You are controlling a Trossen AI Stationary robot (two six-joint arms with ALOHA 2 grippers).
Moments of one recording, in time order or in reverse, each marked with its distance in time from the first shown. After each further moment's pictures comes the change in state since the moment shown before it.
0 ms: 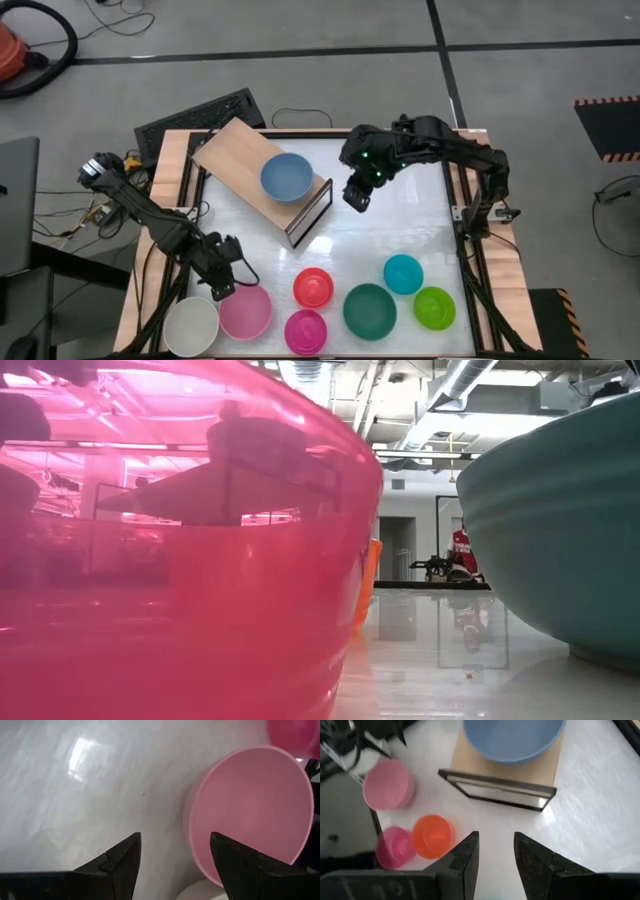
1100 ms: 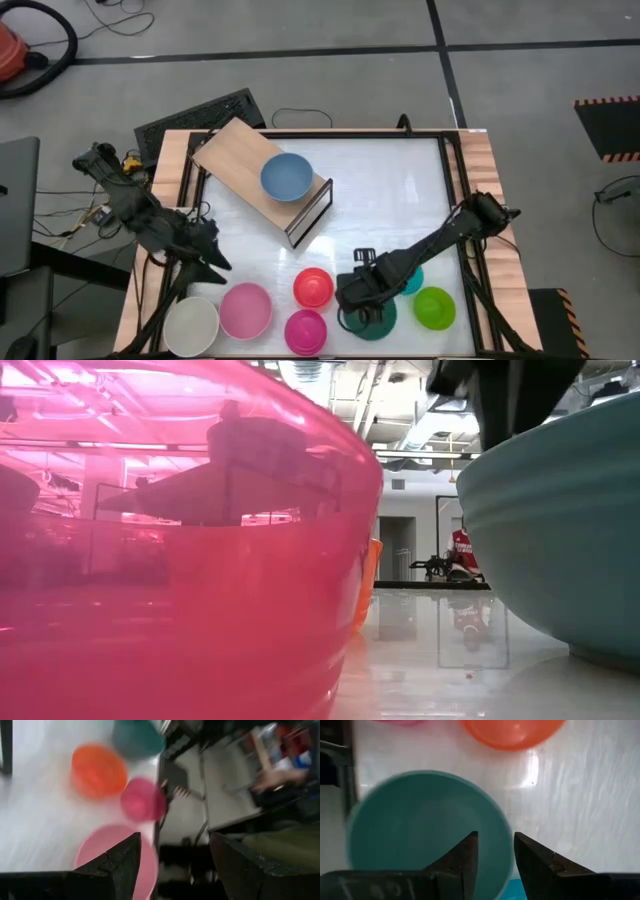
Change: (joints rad) left arm -0.074 -0.392 0.000 0.343 -0.133 0.113; right arm 0.541 0.130 -0.633 0.379 0.089 0.024
